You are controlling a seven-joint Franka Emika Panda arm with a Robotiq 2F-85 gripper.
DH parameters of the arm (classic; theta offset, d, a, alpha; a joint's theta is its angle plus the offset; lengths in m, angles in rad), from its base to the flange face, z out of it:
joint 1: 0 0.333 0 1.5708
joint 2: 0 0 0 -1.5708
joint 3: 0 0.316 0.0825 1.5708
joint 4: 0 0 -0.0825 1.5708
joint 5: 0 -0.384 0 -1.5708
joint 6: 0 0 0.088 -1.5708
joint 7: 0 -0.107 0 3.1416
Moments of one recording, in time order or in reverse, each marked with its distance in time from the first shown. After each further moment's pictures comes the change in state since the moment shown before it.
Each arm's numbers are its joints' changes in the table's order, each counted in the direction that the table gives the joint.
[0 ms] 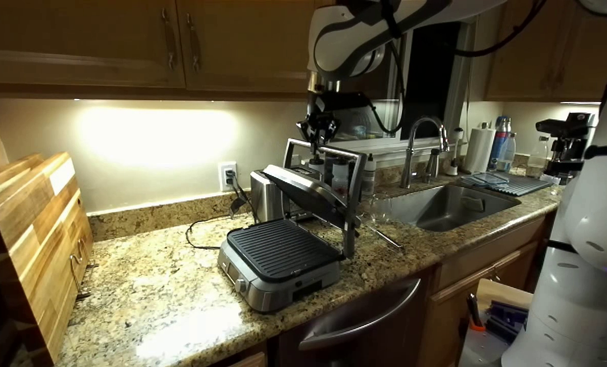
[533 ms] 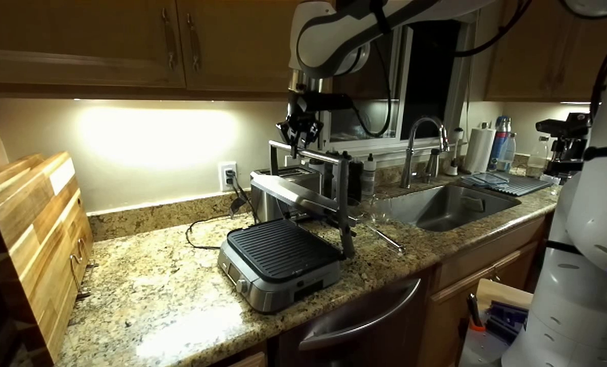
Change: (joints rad) arm 0.061 -0.033 0.042 0.034 -0.055 0.003 -0.012
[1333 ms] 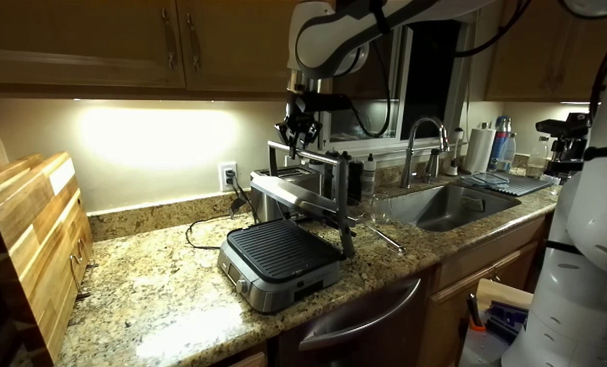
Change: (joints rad) arm 0.006 -0.002 0.004 -0.001 0.000 0.001 -0.005
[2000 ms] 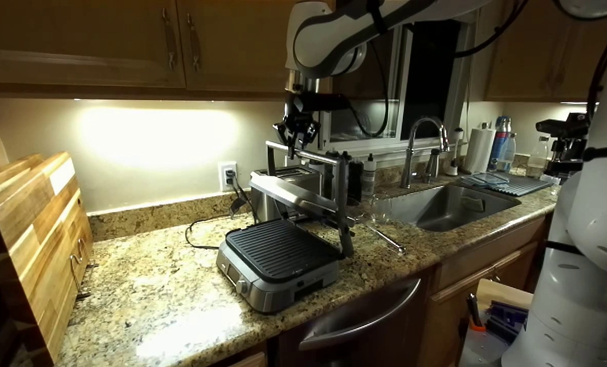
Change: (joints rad) arm 0.012 -0.012 -0.010 0.017 -0.001 -0.011 -0.009
